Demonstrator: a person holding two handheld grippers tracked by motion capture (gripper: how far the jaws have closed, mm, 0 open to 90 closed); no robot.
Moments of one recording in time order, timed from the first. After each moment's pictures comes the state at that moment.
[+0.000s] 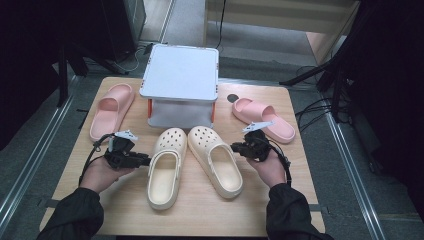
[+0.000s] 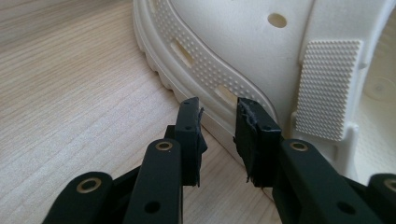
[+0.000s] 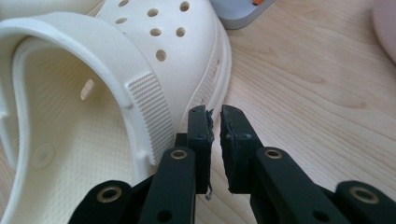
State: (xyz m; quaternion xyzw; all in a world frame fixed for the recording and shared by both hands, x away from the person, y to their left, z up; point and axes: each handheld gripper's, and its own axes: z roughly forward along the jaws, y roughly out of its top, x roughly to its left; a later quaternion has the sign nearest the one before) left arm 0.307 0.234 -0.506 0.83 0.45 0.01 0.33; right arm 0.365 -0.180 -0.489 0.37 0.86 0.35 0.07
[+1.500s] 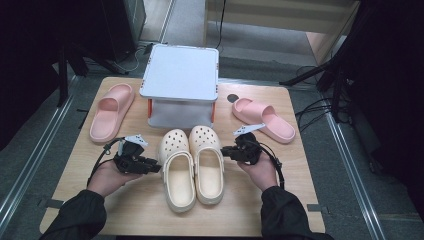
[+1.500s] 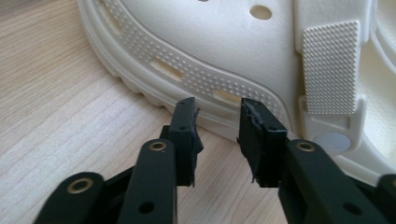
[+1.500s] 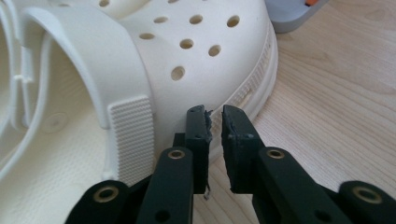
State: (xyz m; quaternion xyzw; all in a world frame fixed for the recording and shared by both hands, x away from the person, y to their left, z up) left arm 0.299 0.211 -0.504 0.85 0.41 -0.02 0.34; right arm 0.357 -0.159 -0.494 0.36 0.86 0.37 0.03
